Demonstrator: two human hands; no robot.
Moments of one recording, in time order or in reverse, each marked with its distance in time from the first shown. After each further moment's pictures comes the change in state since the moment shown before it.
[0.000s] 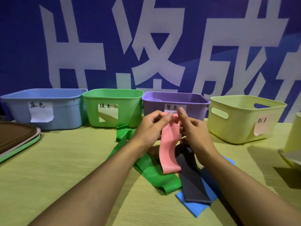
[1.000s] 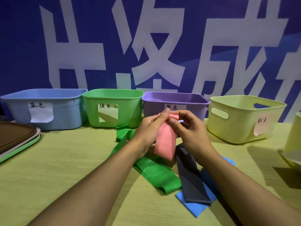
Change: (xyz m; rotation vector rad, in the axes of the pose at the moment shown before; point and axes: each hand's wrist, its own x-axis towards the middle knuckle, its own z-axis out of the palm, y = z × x) left_hand 0.000 0.003 0.001 -0.043 -0.002 -0.113; right_hand 0.003 0.008 0.002 0.032 -0.134 -0.212
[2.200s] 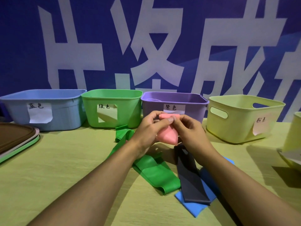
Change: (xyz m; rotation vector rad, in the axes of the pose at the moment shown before) left_hand 0.002 -0.004 -0.002 -0.122 -0.065 0.042; right_hand -0.005 -0.010 0.000 -0.030 -0.012 0.158
